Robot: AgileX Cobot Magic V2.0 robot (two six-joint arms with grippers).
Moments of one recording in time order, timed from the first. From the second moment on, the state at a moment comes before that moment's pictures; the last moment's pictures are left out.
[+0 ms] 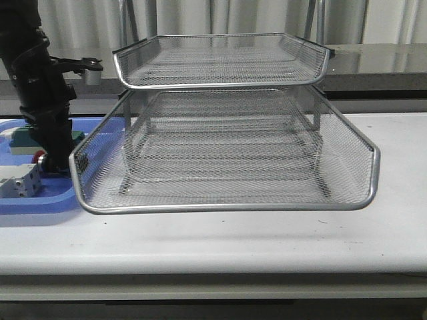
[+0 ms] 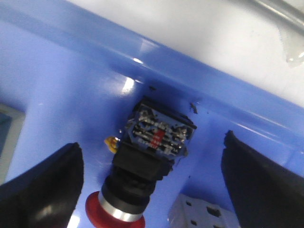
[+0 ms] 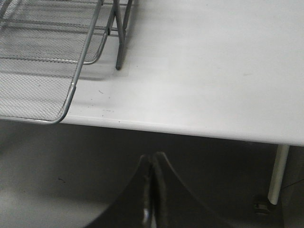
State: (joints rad) left arm -0.10 2.30 -1.98 -0.13 1.21 1.05; right arm 0.14 0.38 -0.72 -0.03 1.04 0.08
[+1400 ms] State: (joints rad) left arm -0.10 2.17 -2.03 -0.13 1.22 0.97; right arm 0.14 0.38 -0.72 -0.03 1.04 0.09
